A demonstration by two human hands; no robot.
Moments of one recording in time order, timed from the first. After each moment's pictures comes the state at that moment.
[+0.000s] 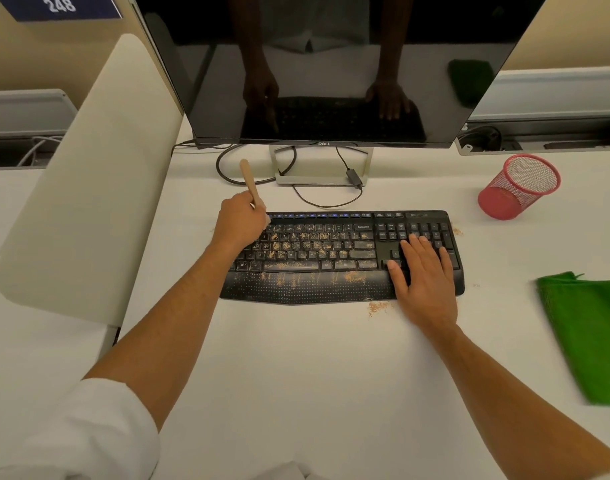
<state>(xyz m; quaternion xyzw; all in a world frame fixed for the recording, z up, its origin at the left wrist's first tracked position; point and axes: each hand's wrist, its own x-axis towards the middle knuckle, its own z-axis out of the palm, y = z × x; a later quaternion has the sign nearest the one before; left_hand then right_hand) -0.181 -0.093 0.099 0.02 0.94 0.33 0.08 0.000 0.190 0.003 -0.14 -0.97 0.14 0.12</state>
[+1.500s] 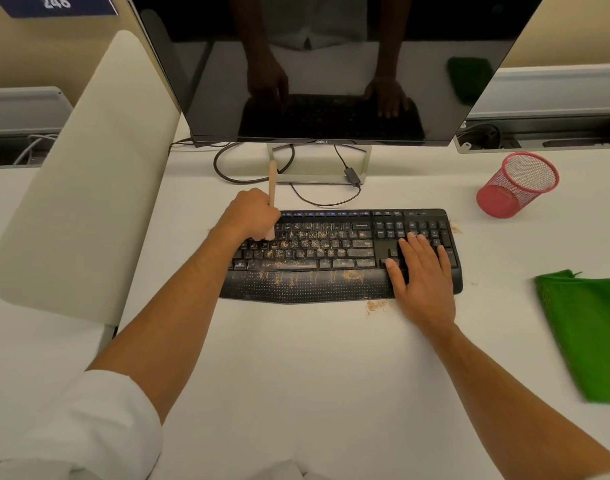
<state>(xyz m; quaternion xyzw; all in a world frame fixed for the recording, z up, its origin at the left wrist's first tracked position) -0.193 -0.078 0.111 0.06 0.94 0.25 0.22 0.000 0.188 0.003 -0.14 -0.97 0.15 0.12</state>
